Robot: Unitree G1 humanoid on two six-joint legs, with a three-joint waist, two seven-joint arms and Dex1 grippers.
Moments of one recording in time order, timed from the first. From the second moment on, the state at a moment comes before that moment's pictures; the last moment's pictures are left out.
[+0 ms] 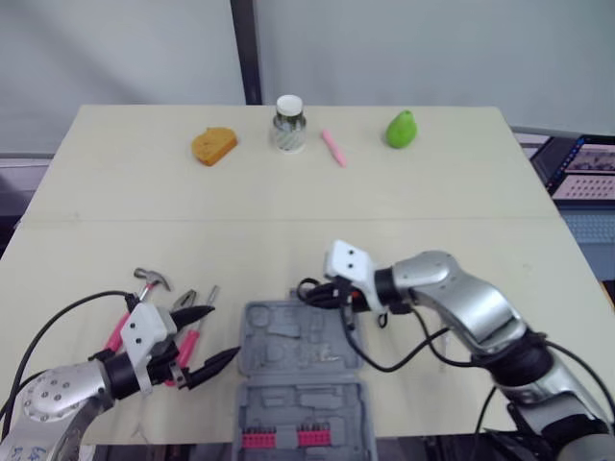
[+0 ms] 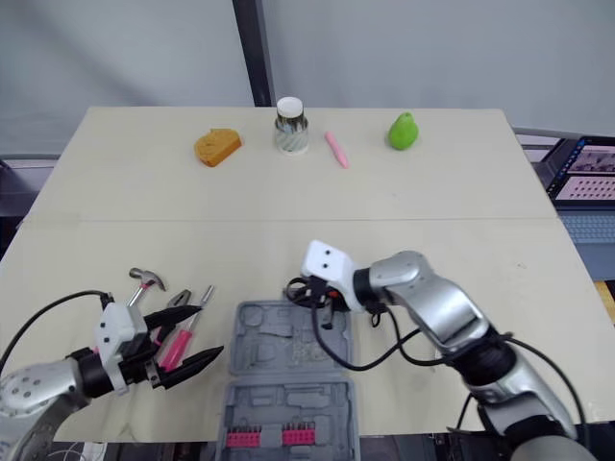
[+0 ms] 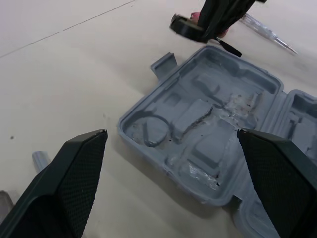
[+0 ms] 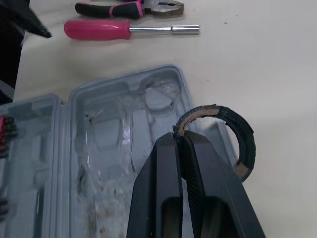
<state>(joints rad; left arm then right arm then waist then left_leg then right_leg) 0.42 0.61 0.34 -0.60 -0.46 0.36 -0.82 -0.62 -0.49 0.49 -0.30 0.26 0.81 0.91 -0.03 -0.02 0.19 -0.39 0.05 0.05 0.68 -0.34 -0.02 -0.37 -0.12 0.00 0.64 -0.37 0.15</state>
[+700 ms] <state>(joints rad) 0.54 0.55 0.36 -0.69 -0.47 0.32 -0.73 -0.71 -0.21 0.66 -0.04 0.10 0.72 0.86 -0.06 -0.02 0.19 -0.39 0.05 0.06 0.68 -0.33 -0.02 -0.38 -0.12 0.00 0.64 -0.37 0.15</state>
